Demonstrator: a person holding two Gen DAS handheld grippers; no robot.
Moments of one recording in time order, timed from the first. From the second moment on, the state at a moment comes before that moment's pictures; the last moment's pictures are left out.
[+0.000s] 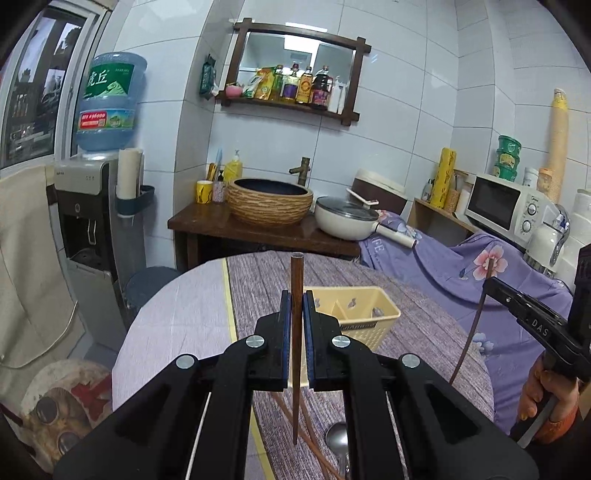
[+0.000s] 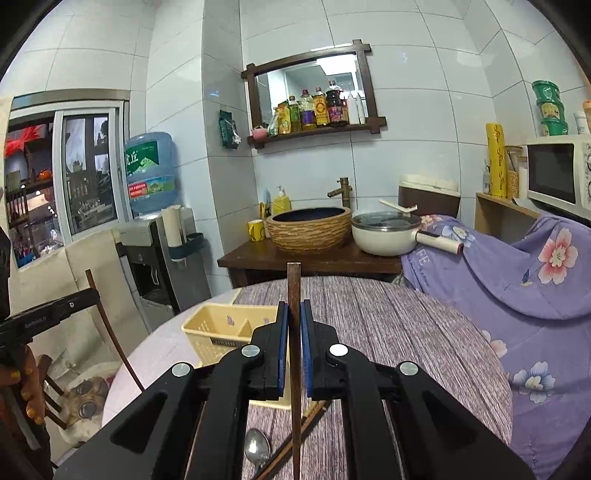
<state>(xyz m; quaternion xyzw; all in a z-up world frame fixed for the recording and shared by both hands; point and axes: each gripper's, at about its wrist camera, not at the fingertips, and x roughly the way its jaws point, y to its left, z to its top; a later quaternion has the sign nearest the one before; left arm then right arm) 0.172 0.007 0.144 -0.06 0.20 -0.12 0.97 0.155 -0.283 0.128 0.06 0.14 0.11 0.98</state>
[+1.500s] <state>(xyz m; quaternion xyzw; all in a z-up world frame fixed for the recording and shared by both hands) 0.299 -0.057 0.100 -0.05 0.22 -0.10 0.97 0.272 -0.234 0.111 0.09 0.14 0.09 0.98</state>
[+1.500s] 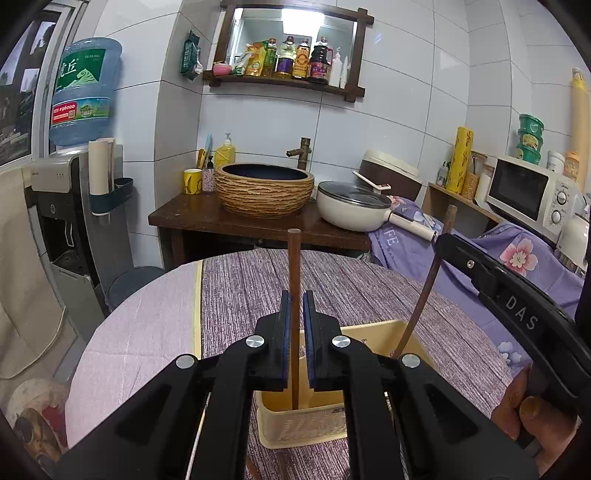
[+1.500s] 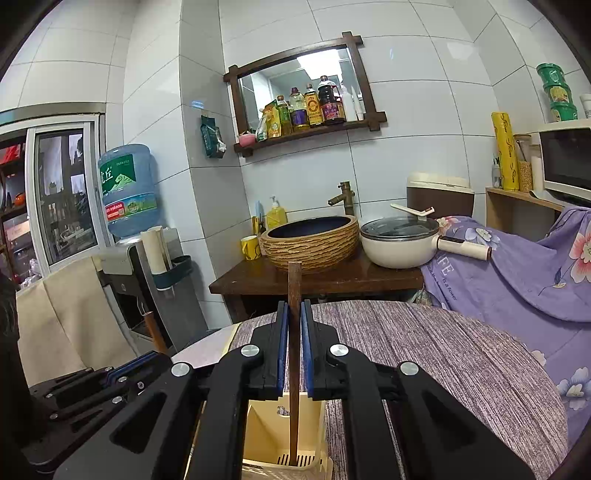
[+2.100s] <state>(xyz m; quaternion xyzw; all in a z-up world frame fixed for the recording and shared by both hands) 0.217 -0.021 0.050 -0.01 0.26 -0.03 0.96 0.198 -0.259 0.047 0.05 0.24 0.06 0.97</state>
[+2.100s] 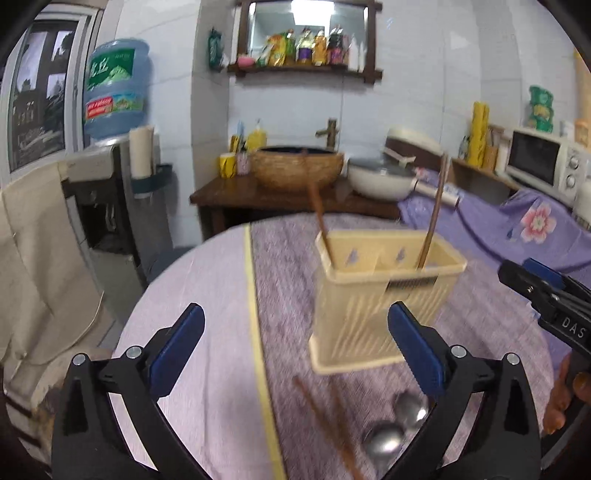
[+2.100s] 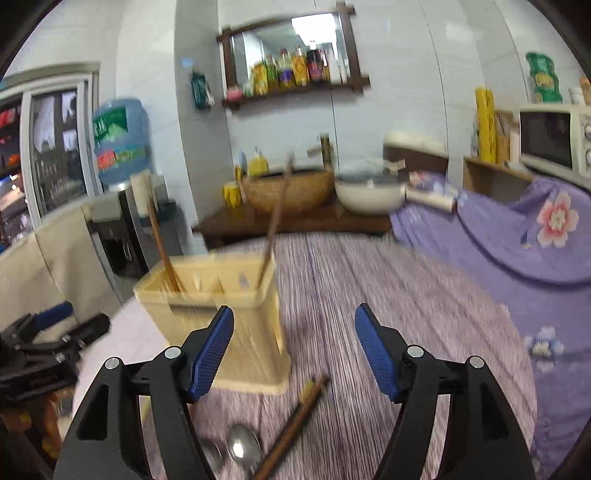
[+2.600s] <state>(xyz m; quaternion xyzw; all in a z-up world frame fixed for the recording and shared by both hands) 0.233 -0.021 -0.054 -0.02 0.40 -0.04 0.91 0.233 -0.250 -0.058 0.10 0.43 0.04 0.90</state>
